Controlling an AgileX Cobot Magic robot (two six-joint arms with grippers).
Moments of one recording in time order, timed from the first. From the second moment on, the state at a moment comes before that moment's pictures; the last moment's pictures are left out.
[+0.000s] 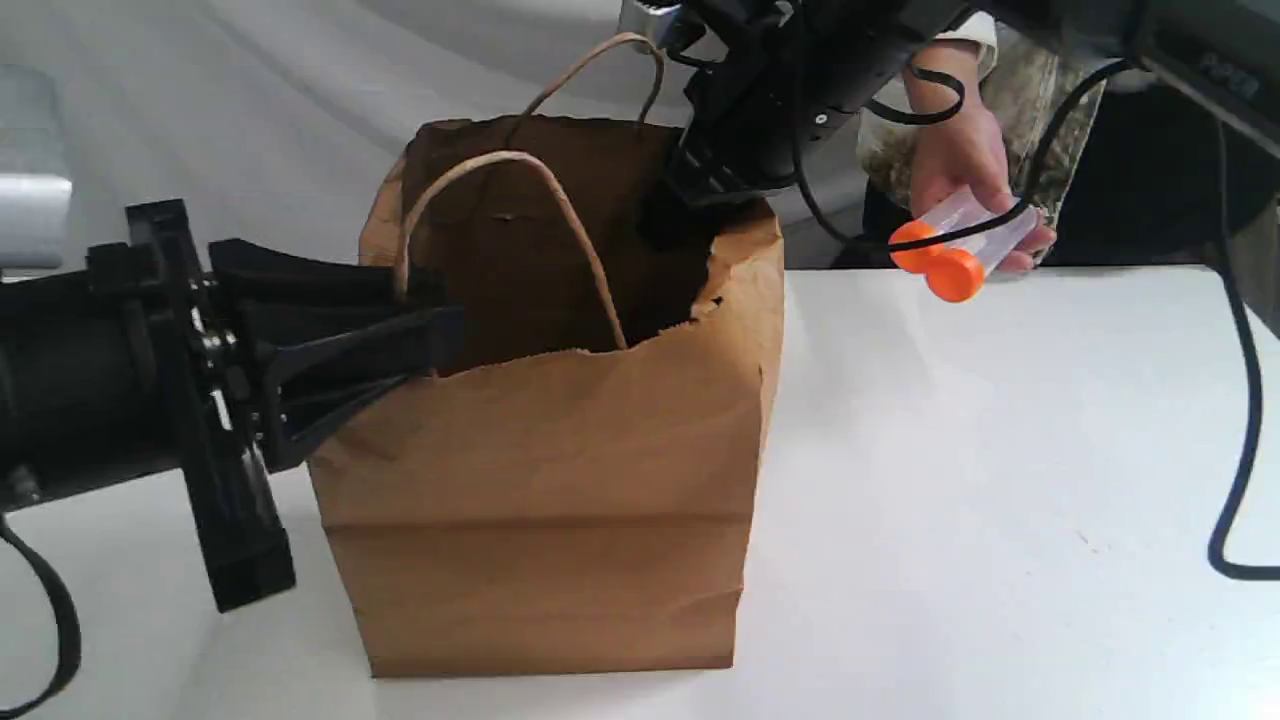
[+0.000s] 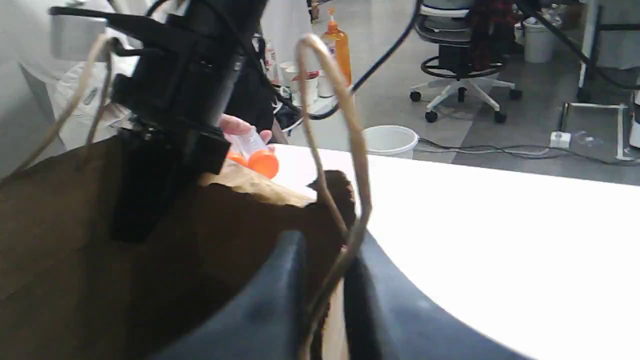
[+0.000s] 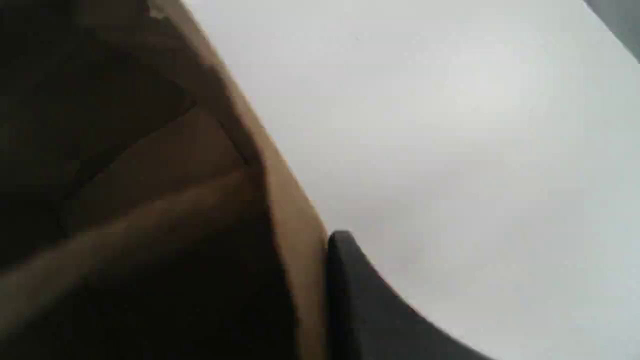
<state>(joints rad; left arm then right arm) -0.28 1.25 -0.62 1.25 -0.84 -0.86 0.33 2.22 -2.22 0.47 1.22 -0.72</state>
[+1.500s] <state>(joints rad) -0.44 1.50 -1.27 1.76 -0.41 -1.61 0.28 2.32 -2.22 0.21 1.23 -0.32</state>
